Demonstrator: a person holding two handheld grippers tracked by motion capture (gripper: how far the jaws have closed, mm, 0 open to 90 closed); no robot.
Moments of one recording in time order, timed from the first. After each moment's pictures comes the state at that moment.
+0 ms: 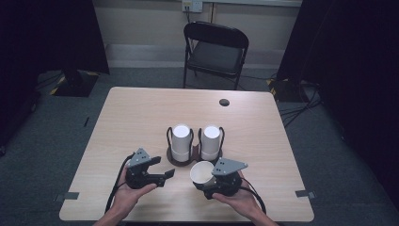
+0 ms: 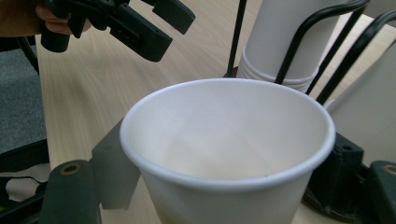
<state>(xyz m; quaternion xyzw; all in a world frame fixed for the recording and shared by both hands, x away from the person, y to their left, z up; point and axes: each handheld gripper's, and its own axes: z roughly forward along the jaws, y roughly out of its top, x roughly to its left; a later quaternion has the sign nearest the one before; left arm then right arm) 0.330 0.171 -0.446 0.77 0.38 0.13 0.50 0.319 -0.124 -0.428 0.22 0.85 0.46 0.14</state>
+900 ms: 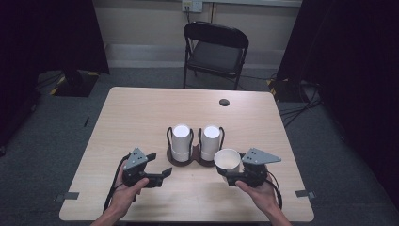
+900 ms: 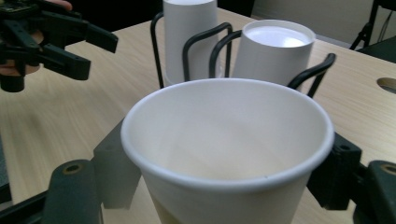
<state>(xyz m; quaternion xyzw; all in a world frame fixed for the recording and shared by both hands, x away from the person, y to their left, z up) 0.328 0.177 -0.445 0.76 0.37 0.16 0.51 0.331 -0.188 -0.408 0.30 0.79 0.50 0.18</state>
